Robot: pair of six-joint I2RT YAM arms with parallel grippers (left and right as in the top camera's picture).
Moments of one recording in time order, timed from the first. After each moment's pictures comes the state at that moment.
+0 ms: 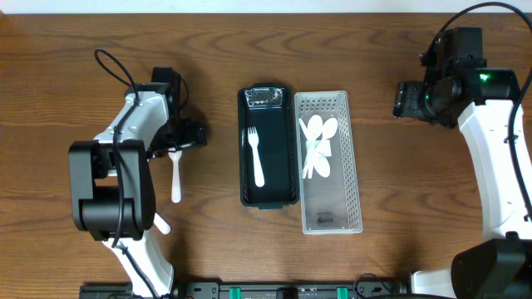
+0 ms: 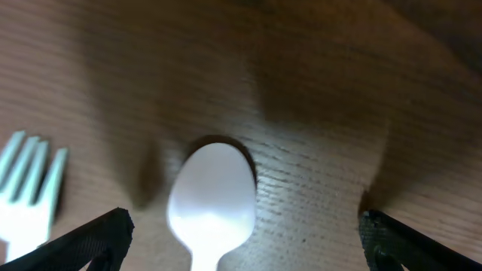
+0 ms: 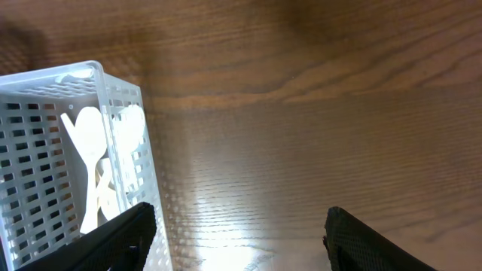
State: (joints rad) left arm -0.01 2.00 1.31 -0.91 -0.03 -0.27; right arm -0.01 1.61 1.52 -1.10 0.00 0.17
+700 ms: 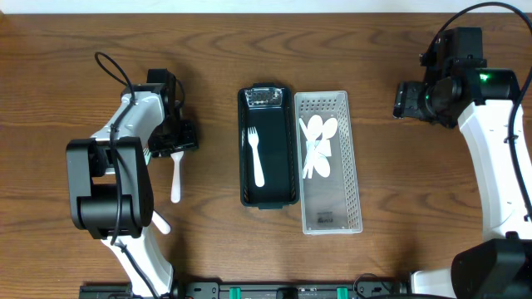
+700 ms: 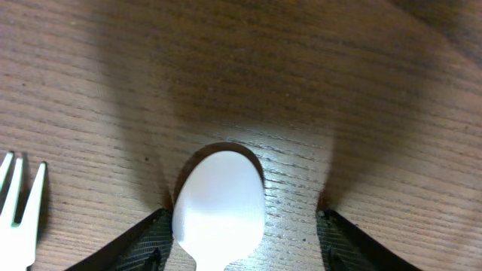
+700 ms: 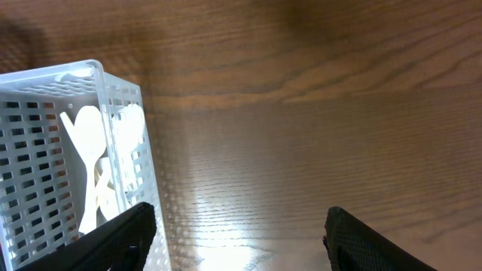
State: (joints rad) left arm 0.02 2.01 1.31 -0.91 0.03 -0.20; right arm -0.01 1.61 1.52 -1.10 0.00 0.16
